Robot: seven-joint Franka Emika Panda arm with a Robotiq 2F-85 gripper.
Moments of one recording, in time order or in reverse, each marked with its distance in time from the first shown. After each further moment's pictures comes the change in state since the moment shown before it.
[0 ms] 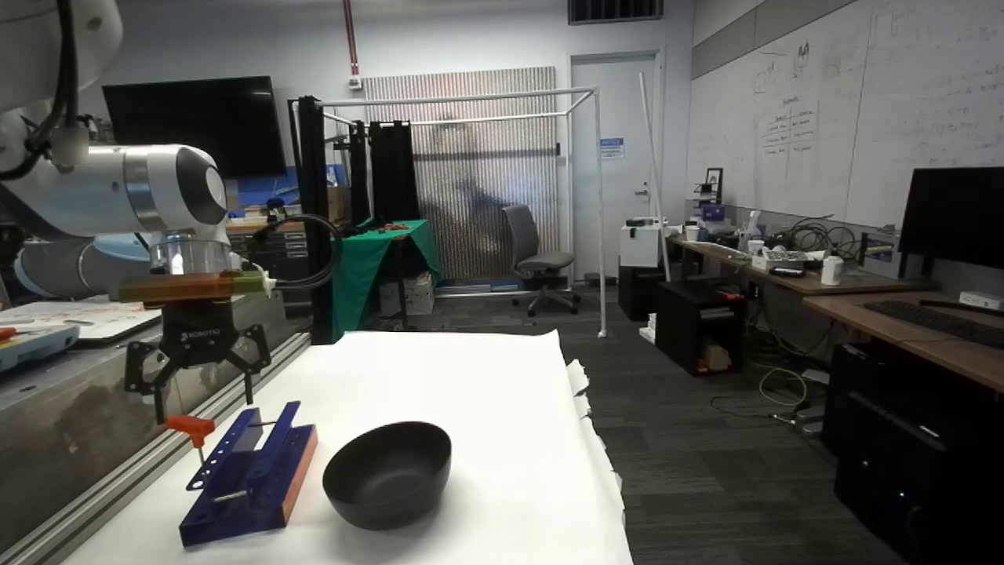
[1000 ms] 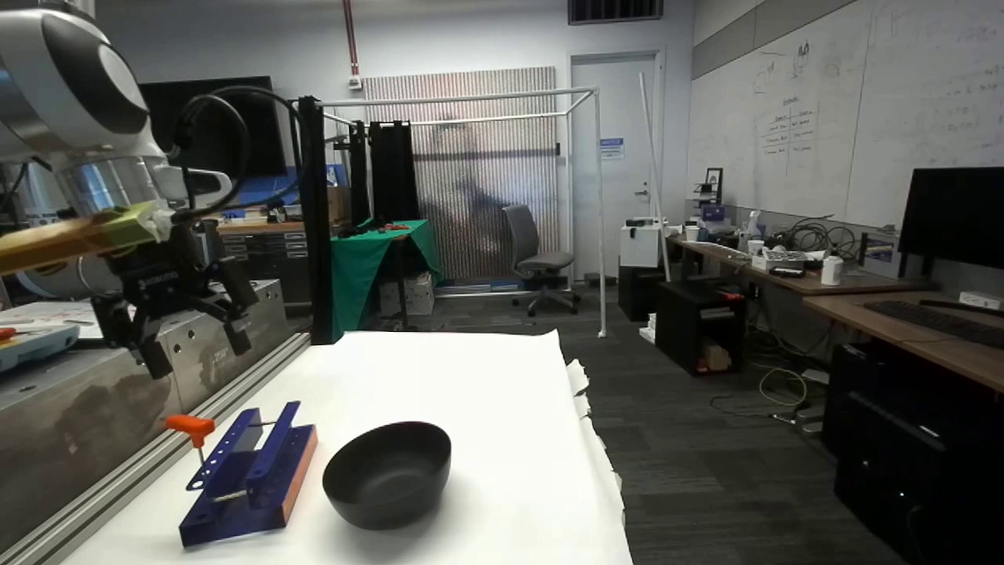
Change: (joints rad) arm -0.114 -0.512 0.086 -0.531 -0.114 0.296 0.557
